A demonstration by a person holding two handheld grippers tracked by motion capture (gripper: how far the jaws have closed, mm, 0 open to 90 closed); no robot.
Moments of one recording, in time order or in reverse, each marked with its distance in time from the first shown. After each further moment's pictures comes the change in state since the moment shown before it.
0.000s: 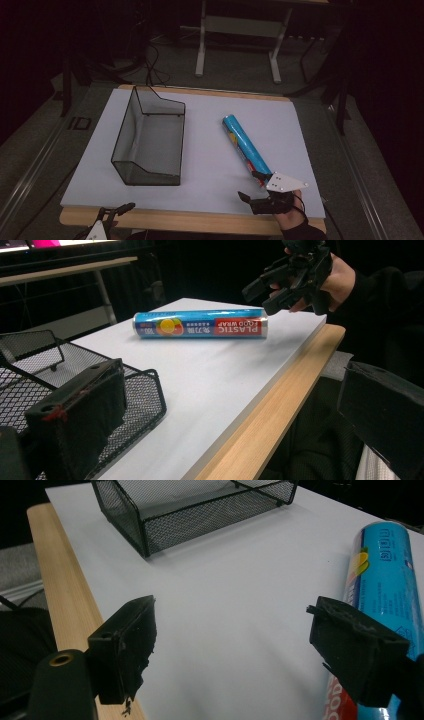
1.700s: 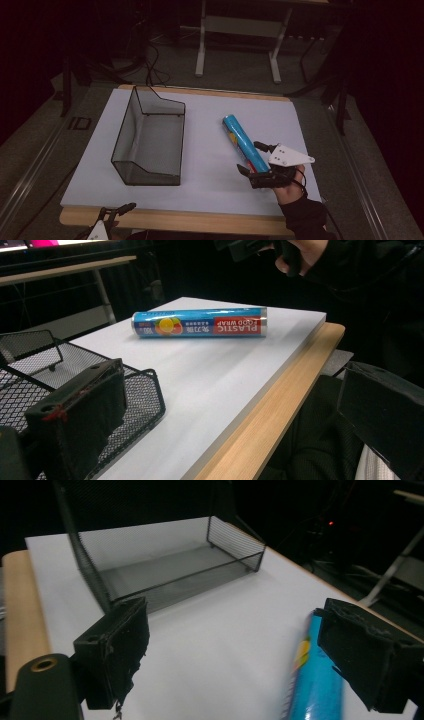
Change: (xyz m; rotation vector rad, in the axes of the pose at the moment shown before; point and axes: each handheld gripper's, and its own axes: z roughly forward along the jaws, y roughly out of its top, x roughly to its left) left arm -0.001 0.000 0.002 0.003 -0.002 0.004; right arm -0.025 0.073 -0.002 -0.116 -0.060 -0.086
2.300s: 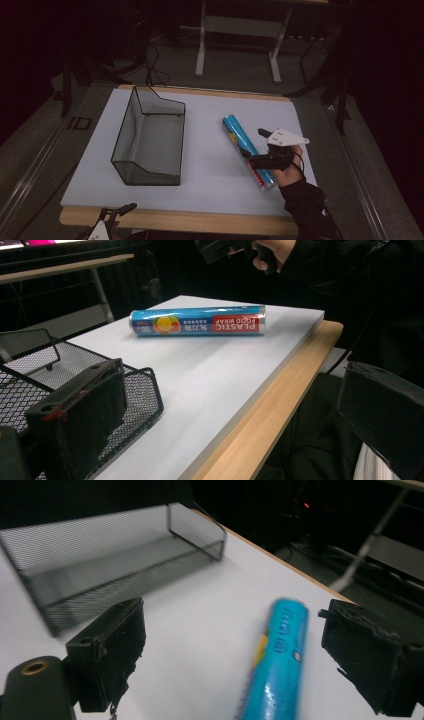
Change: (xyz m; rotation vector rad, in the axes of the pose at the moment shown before) left arm 0.000 0.000 0.001 0.007 -0.007 0.002; right arm -0.040 0.000 0.026 0.072 -0.105 0.054
